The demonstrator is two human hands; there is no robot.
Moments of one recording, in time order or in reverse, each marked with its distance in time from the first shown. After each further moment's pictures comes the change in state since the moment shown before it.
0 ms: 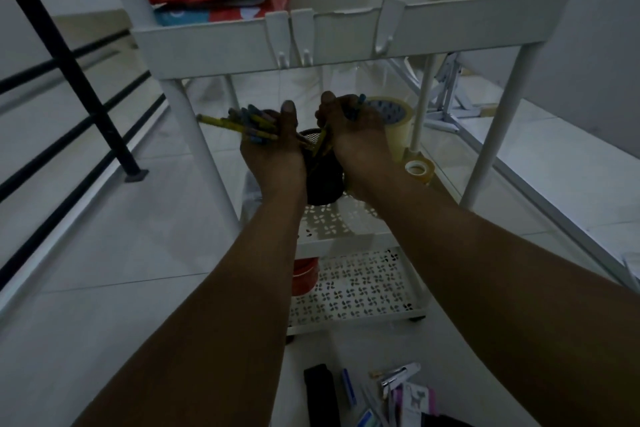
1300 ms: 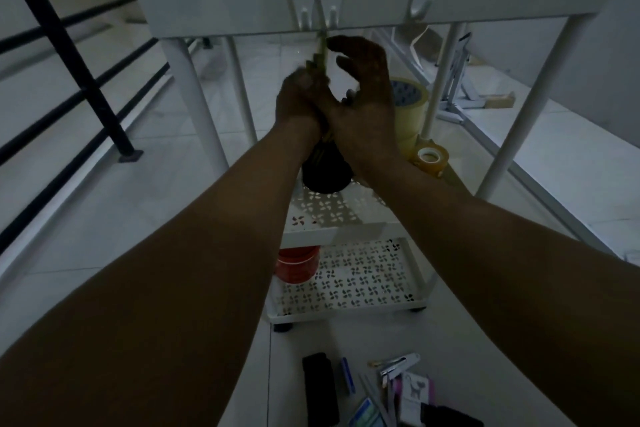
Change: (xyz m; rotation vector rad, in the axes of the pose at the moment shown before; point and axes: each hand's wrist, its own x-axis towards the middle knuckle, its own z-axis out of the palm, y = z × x) left_hand 0.028 0.008 0.024 0.691 -0.481 0.022; right_hand -0.025 -0.025 0.014 -0.133 0.110 -0.441
